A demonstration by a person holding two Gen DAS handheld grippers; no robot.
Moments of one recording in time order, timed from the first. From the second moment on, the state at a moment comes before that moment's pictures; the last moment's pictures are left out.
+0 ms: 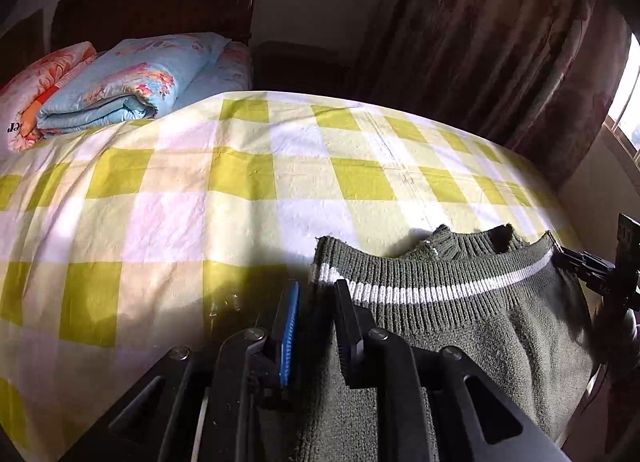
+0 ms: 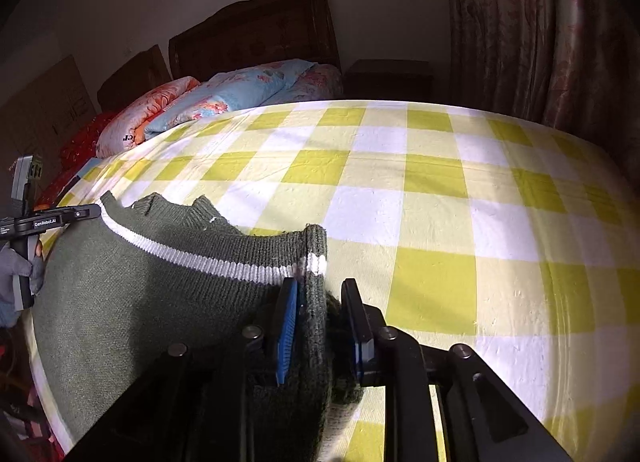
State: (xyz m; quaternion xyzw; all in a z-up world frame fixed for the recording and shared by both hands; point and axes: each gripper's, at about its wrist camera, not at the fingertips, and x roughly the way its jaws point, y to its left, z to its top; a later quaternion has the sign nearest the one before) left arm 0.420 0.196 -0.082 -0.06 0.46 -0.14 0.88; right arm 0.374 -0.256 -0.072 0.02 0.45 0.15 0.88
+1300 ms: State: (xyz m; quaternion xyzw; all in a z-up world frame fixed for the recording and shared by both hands) left arm 0.407 0.128 -0.093 -0.06 0.45 -0.14 0.88; right arm 0.383 -0.038 -0.081 -0.11 0.49 0.17 0.85
